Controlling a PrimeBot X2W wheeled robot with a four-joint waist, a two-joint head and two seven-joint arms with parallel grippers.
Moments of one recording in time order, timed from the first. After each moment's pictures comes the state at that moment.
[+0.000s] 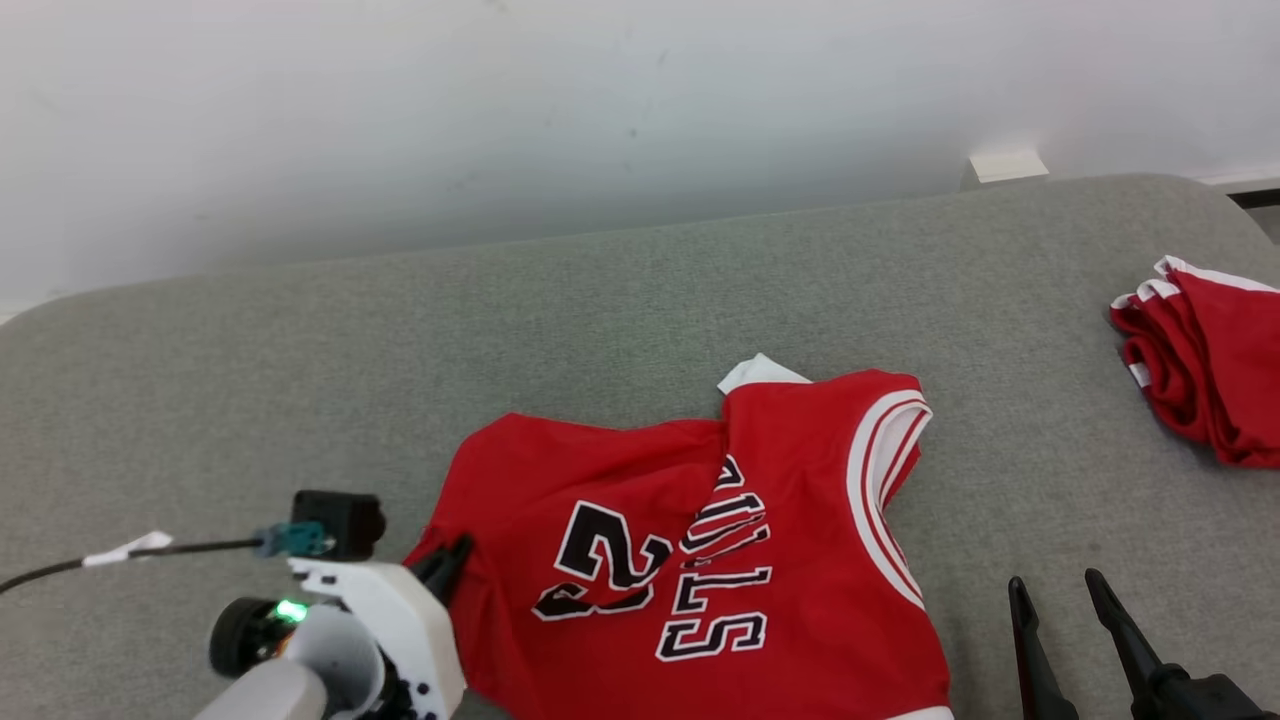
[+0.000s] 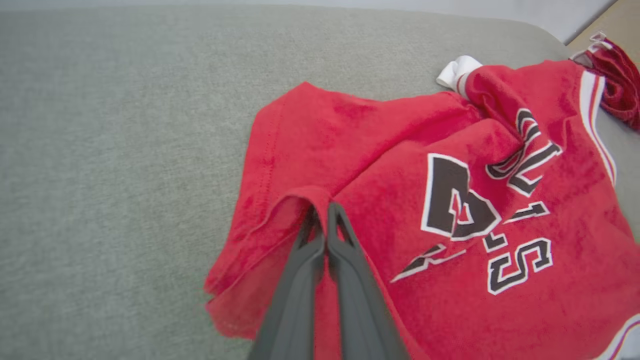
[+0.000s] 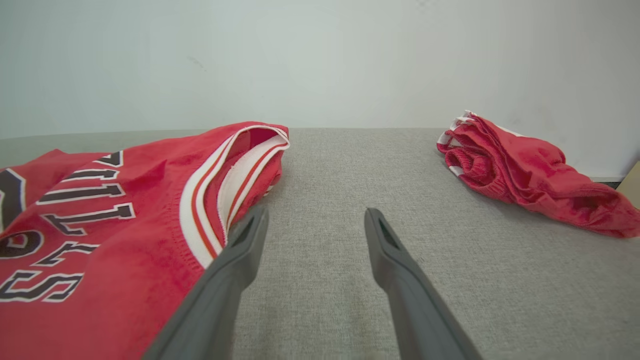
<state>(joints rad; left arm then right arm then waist) -0.35 0.54 -0.68 0.11 -0.83 0.24 0.16 0.00 -0.05 0.02 0.24 0.15 0.13 -0.26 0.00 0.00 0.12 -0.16</state>
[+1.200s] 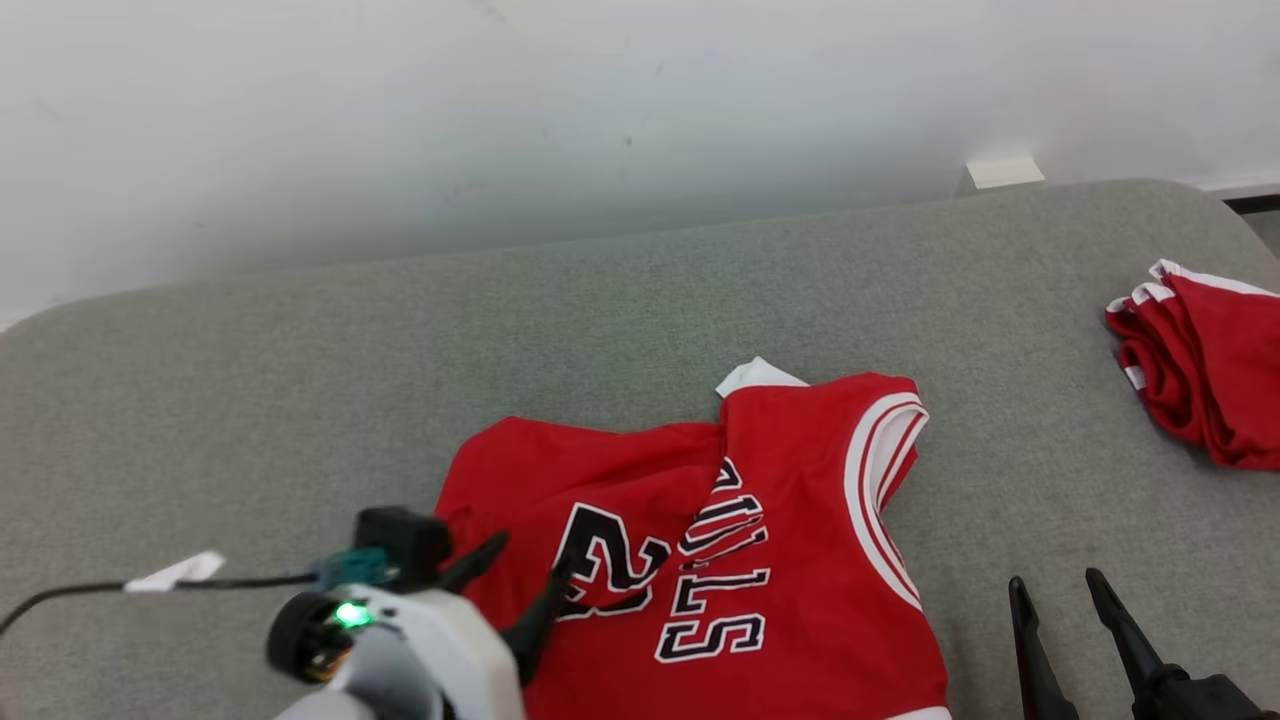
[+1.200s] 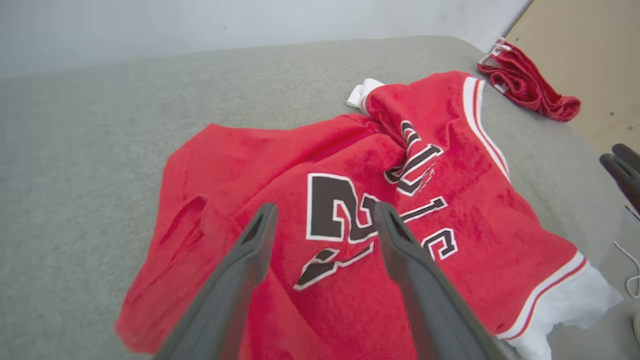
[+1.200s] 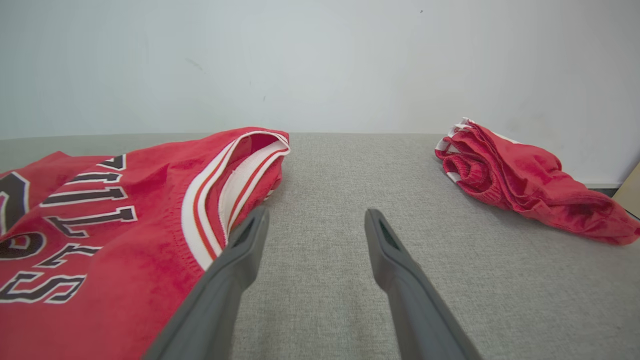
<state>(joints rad) -0.32 0.57 -0.74 -0.09 -0.78 0.25 0.15 0.00 -0.05 0.02 0.24 0.14 0.13 -0.26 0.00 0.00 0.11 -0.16</state>
